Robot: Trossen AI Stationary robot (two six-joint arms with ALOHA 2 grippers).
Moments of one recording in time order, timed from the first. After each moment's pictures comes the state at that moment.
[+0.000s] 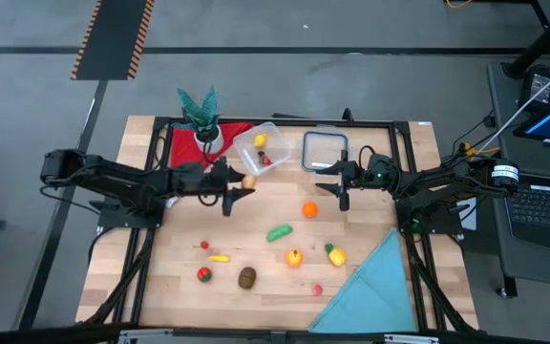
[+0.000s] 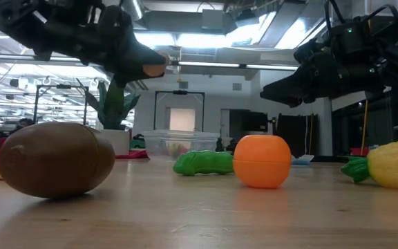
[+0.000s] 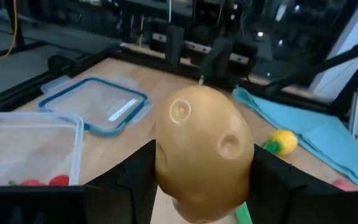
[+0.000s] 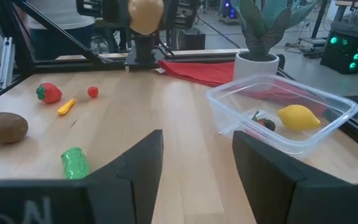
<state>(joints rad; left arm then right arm) 0.09 1.15 0.37 0.60 -0.09 -0.23 -0.34 1.29 0.20 0.95 -0.27 -0.03</state>
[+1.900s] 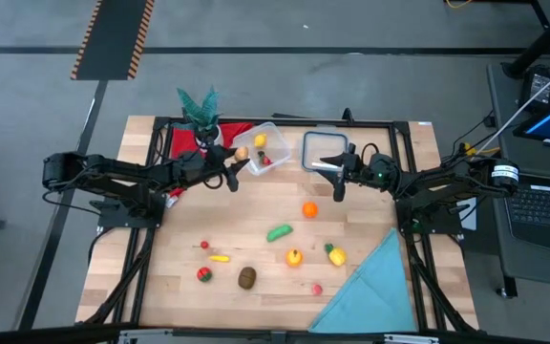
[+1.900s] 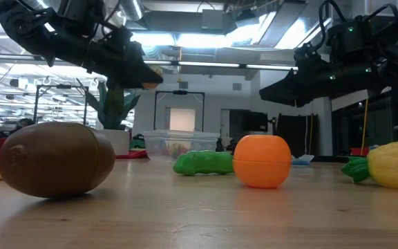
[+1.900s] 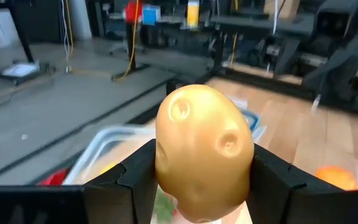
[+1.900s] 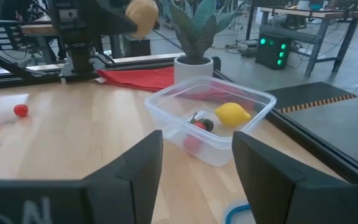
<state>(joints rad) 0.25 1.17 0.37 0.63 -0.34 -0.11 -0.34 1.29 0.20 0.98 -0.02 0.00</state>
